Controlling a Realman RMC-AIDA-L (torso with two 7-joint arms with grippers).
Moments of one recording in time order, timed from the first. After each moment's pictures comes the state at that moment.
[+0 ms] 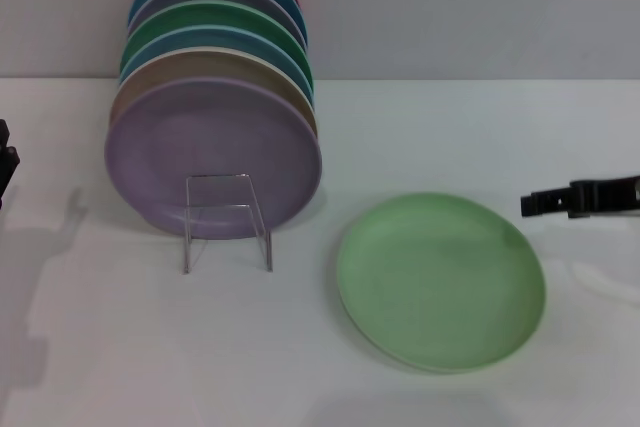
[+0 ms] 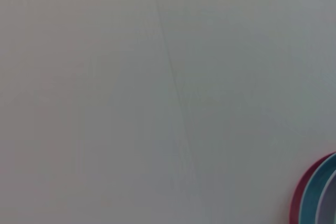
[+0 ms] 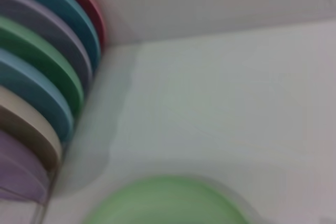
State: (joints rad) left arm -0.28 -2.07 -1.18 -0.23 2.58 1.33 0.10; right arm 0.32 2.07 1.97 1.51 -2.41 1.38 -0.29
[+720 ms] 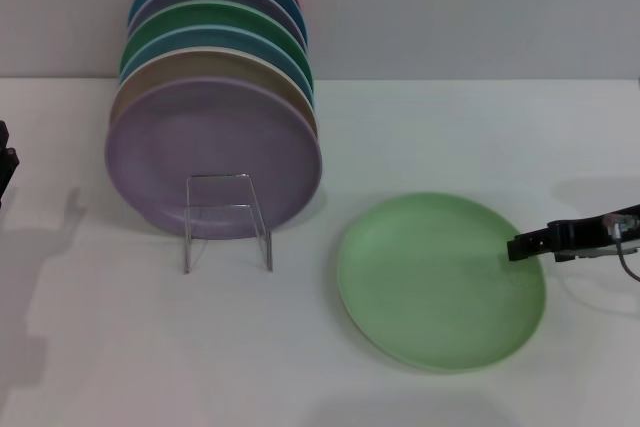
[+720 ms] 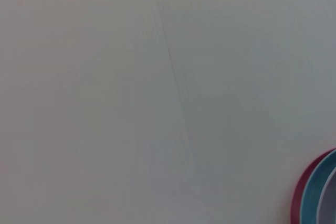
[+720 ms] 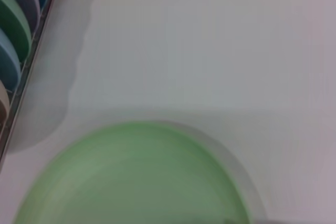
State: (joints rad) left arm -0.29 -2.07 -1.17 -0.23 2.58 1.33 0.10; right arm 0.41 2.07 1.97 1.29 -2.50 1.36 -0.30
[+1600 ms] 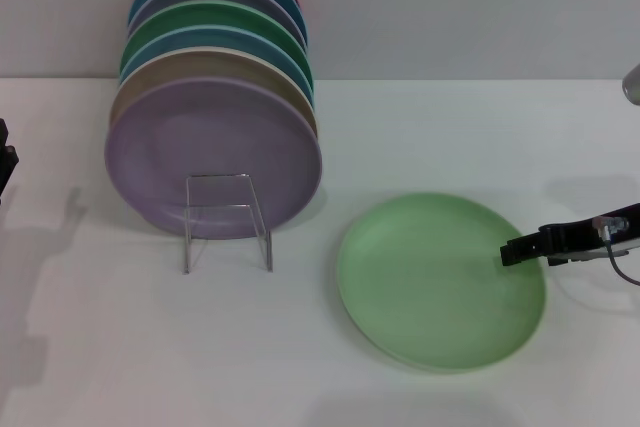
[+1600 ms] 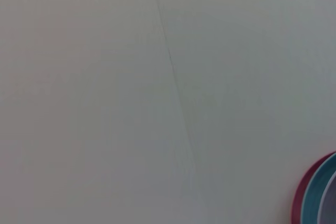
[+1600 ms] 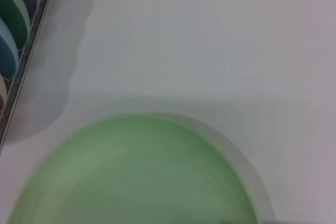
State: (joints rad) left arm -0.29 -2.07 -1.18 -0.23 2.58 1.33 0.10; right arm 0.45 2.07 1.97 1.22 -2.51 1.35 -0.31
